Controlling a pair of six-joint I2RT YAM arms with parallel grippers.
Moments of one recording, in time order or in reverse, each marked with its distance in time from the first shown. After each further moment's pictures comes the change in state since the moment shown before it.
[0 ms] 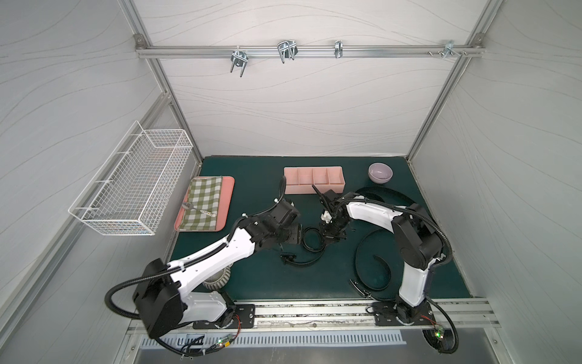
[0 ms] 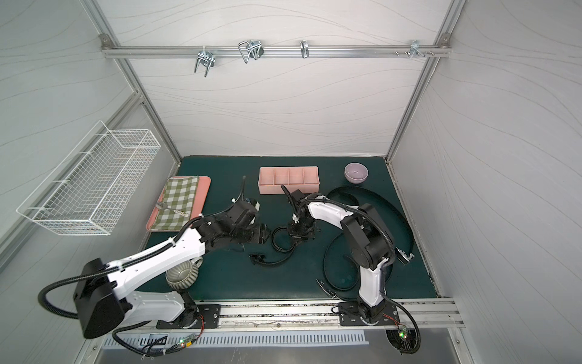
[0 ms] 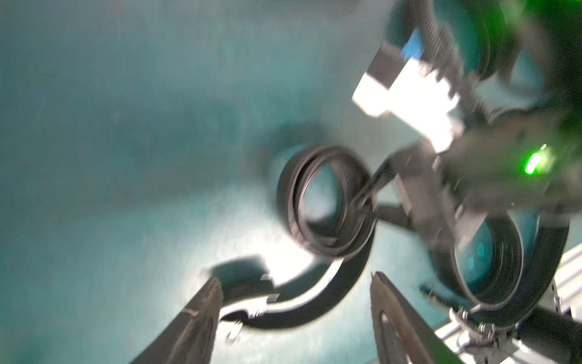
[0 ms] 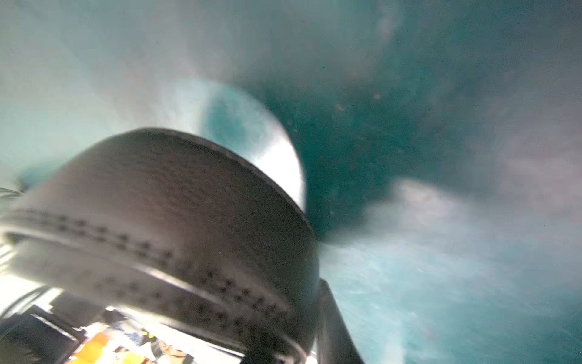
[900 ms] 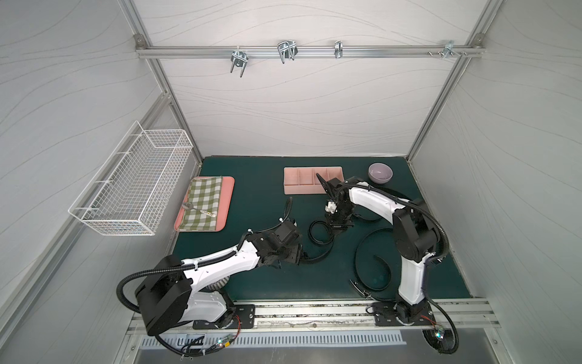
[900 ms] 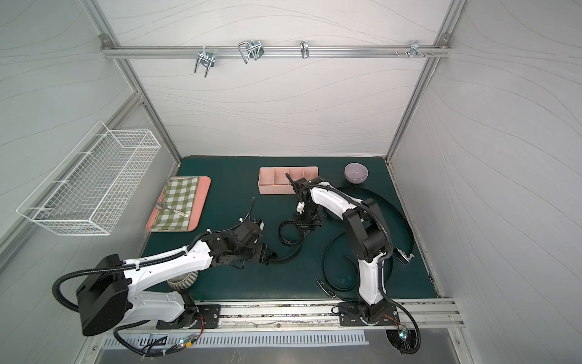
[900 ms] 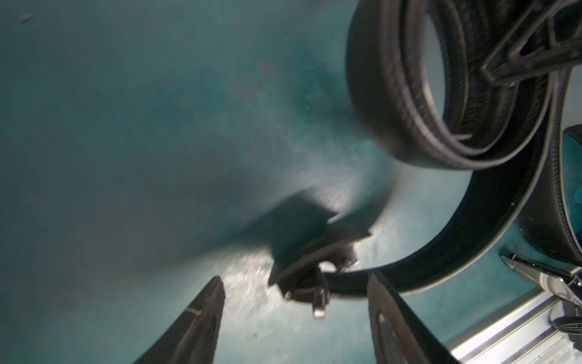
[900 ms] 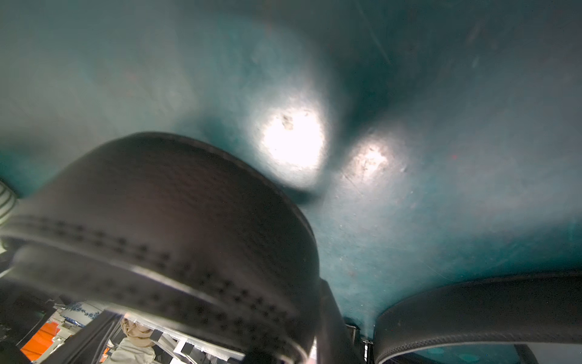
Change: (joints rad) left arm -0.051 0.096 -0.147 0.167 0.015 0.064; right arm -0.082 0.074 0.221 -0.291 0.055 -0.203
